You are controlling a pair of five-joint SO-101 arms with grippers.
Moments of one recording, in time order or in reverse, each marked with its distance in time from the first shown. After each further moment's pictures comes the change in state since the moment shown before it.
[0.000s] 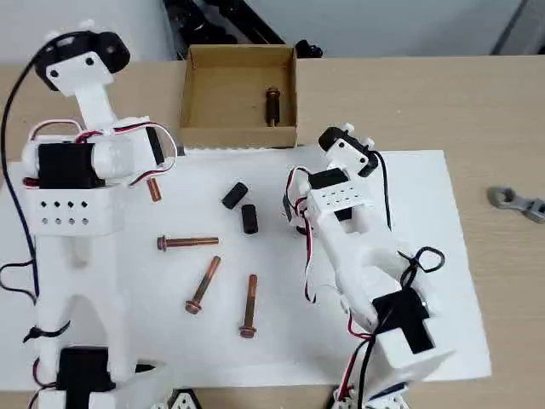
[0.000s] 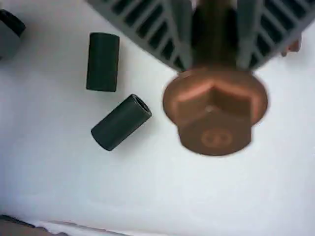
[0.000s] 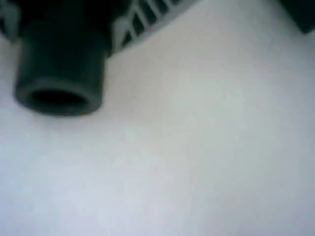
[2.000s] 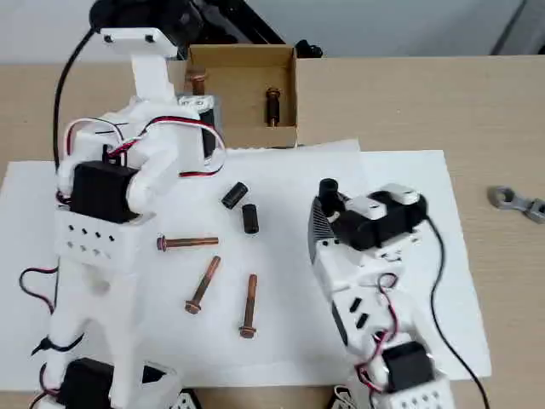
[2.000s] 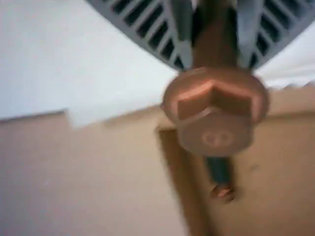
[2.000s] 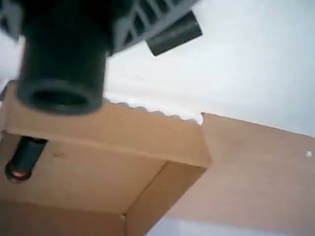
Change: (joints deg) left arm 15.5 -5.5 -0.3 -20.1 -5.7; right arm 1.3 -100.9 61.7 -27.7 42.2
